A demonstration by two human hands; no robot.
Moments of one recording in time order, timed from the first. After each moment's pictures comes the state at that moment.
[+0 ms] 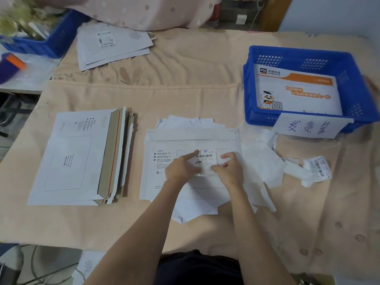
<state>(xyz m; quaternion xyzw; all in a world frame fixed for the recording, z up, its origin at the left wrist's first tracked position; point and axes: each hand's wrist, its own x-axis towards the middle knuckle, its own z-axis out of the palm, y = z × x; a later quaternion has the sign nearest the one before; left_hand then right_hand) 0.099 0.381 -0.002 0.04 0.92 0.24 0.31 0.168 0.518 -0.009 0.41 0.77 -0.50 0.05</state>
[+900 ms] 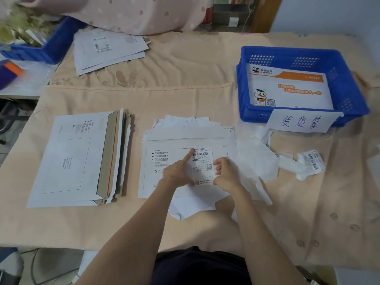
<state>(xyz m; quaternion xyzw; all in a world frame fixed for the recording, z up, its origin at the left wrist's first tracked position) 0.108 0.369 0.000 0.18 0.91 0.10 0.36 0.188 0.528 -0.033 0.29 0.84 -0.45 0.10</state>
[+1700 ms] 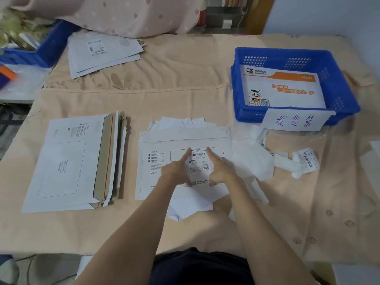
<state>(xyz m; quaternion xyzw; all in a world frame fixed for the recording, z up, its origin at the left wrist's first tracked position) 0.106 0.379 0.008 0.18 0.91 0.05 0.36 0.165 0.533 -0.011 0.23 0.87 -0.32 0.28</state>
